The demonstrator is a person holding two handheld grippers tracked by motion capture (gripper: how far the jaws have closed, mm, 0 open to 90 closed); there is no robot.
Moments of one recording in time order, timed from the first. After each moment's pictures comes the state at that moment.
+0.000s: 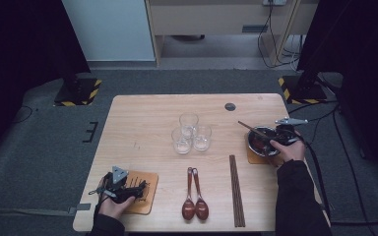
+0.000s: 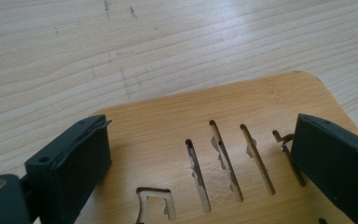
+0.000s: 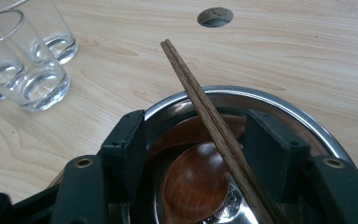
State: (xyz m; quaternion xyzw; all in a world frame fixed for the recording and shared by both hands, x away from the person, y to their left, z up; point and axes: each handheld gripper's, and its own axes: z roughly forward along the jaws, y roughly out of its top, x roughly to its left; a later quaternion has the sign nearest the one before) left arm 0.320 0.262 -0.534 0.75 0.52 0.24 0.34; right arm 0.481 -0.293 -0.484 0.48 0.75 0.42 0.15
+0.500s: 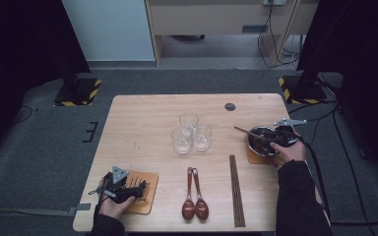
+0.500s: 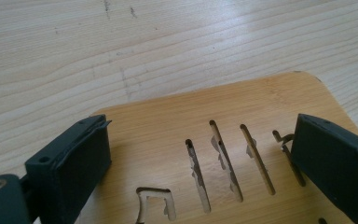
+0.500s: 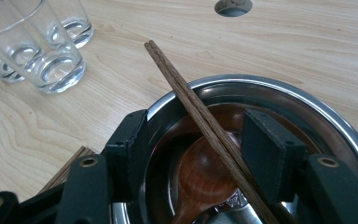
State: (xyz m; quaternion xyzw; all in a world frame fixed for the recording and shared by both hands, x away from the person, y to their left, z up) left arm 0.320 0.262 -0.534 0.75 0.51 0.24 0.34; right arm 0.475 -0.291 -0.483 0.46 0.77 0.41 0.13
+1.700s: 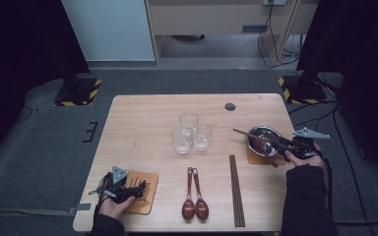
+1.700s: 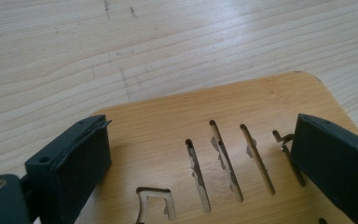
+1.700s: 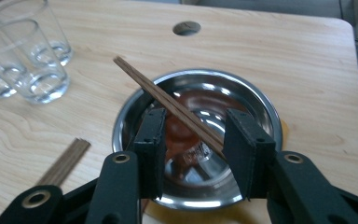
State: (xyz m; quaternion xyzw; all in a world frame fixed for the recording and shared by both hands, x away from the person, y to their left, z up) left arm 0.320 0.262 -0.534 0.75 0.52 0.24 0.34; right arm 0.417 -0.317 -0.462 0.50 0.72 0.42 0.22
